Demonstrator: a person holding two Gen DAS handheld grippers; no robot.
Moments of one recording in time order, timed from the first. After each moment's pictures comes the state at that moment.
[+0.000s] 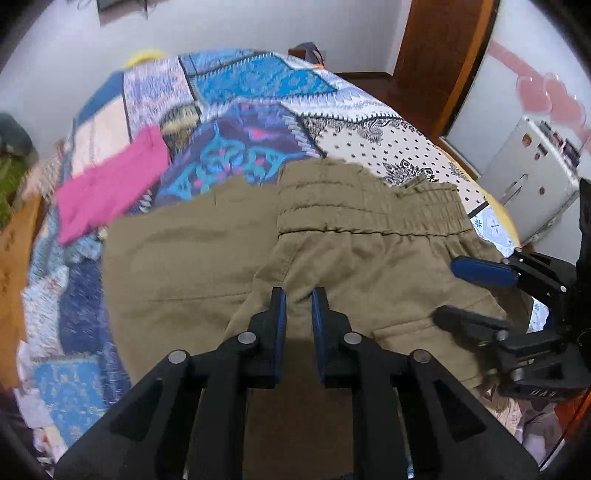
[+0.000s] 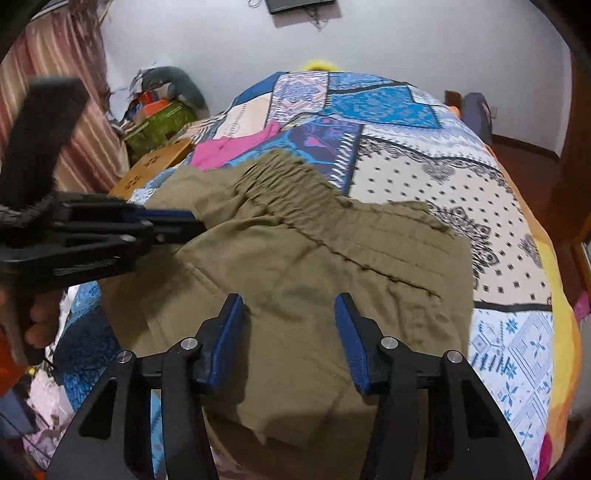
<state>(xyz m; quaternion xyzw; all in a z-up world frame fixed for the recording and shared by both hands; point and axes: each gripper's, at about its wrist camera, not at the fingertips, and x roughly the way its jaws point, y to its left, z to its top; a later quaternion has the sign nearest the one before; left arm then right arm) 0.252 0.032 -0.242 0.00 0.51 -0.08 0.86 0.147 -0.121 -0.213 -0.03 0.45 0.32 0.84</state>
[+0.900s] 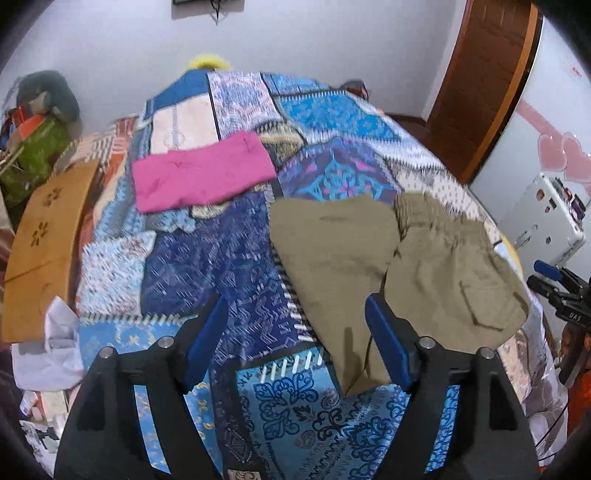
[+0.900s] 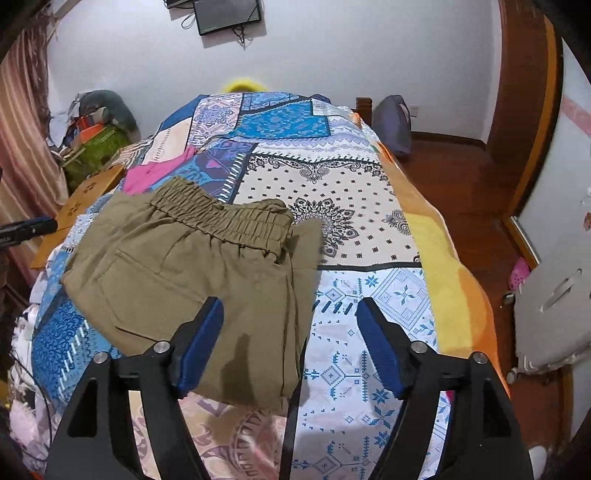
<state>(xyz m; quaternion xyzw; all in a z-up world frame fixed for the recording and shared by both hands) 0.185 0.147 -0.203 -0.05 0.47 -0.01 0.88 0.126 -0.203 -0.183 -0.02 0.44 0.19 0.88</state>
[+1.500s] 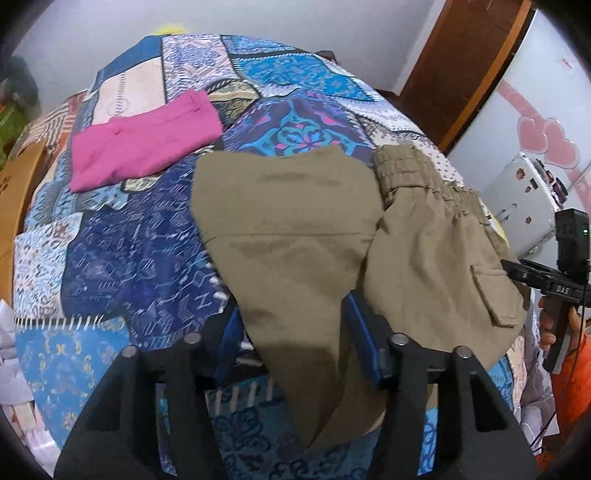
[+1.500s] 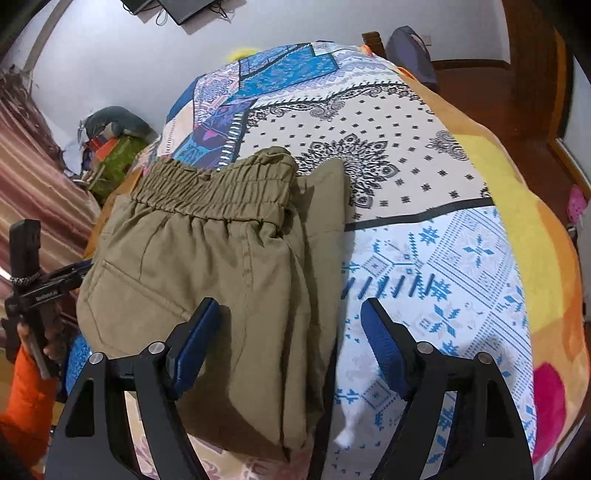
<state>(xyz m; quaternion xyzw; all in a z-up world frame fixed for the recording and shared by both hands) 0.222 0.120 -0.257 -0.08 0.50 -0.09 0.86 0.165 -0.206 -0.234 0.10 0.52 0.25 0.81</state>
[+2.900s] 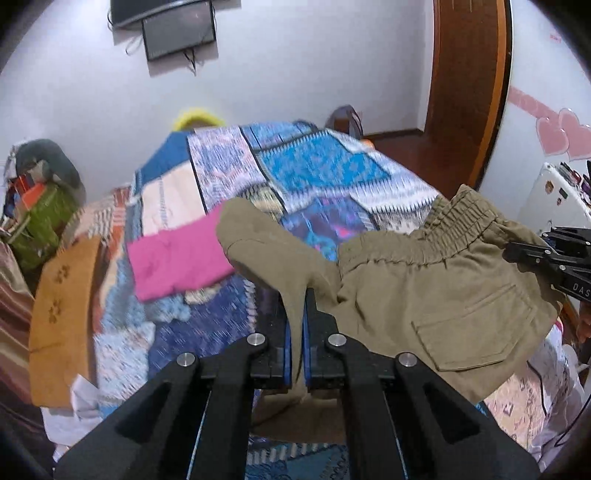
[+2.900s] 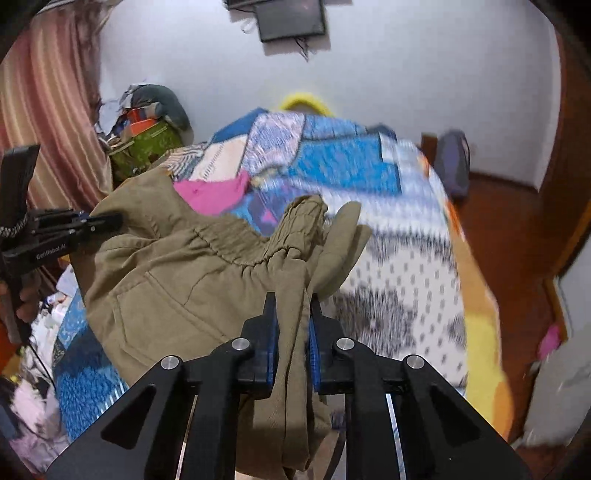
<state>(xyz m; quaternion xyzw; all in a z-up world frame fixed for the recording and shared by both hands) 0.248 0.096 -0.151 0.03 0.39 0.00 0.92 0.200 -0.136 -0.133 -0.08 0.38 0.30 0.87</state>
